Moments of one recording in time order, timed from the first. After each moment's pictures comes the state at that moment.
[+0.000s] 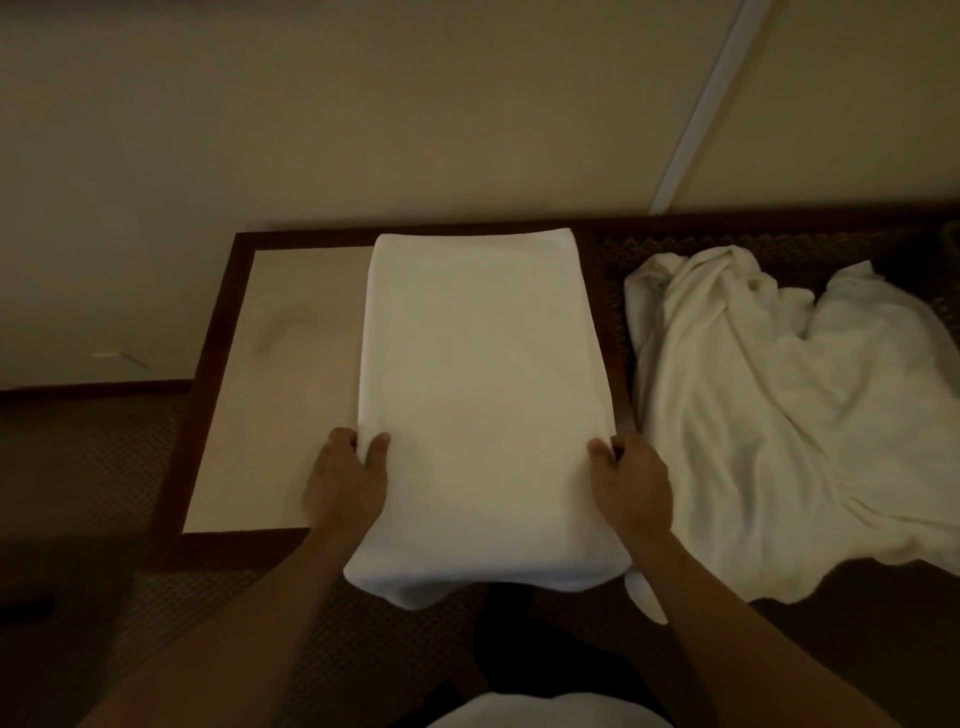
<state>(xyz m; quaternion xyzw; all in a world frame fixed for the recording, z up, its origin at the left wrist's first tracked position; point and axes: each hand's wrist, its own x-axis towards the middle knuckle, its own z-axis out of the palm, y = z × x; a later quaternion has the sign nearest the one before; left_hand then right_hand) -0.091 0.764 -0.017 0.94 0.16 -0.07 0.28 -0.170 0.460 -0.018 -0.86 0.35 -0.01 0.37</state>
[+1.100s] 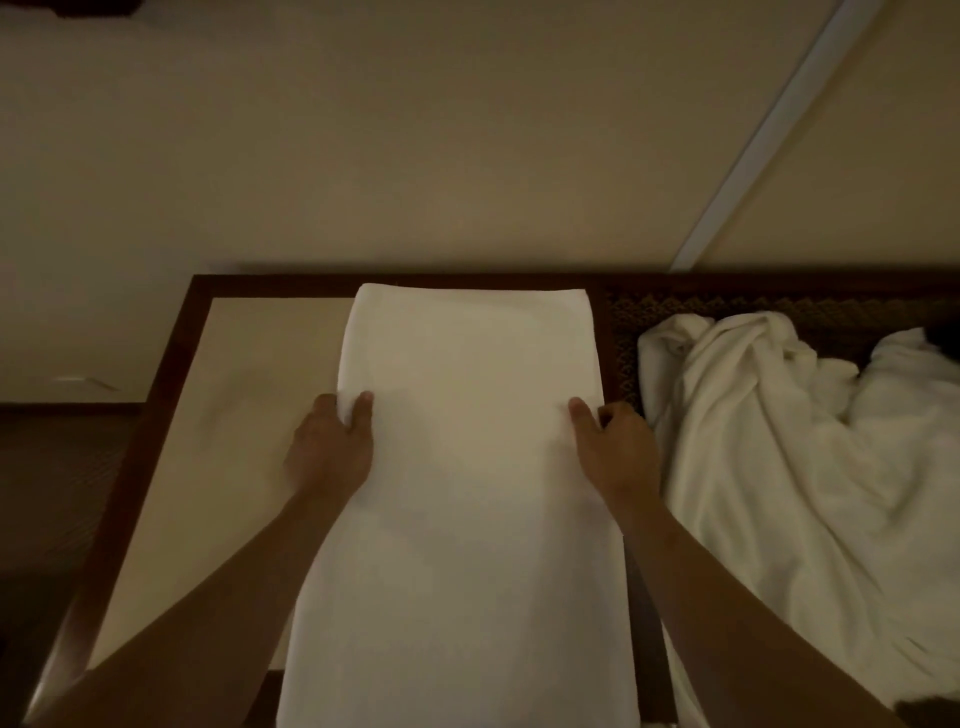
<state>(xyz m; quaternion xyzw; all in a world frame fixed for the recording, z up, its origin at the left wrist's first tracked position) 0.069 0.711 -0.021 0.95 0.18 -0.04 0.24 0.006 0.416 -0.022 -0.87 0.34 0.00 0.34</state>
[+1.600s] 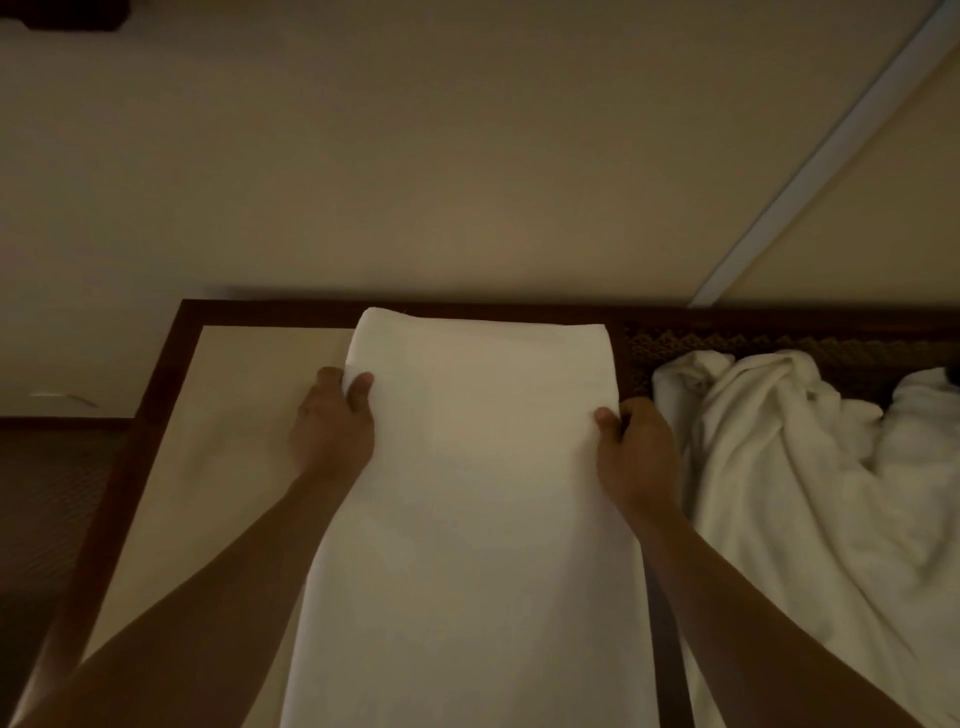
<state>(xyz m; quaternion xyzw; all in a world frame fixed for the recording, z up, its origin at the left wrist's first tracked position) 0.146 0.707 -0.032 0.95 0.13 0.01 0.29 0.058 0.402 -0.033 -0.90 0.29 -0.07 0.31</state>
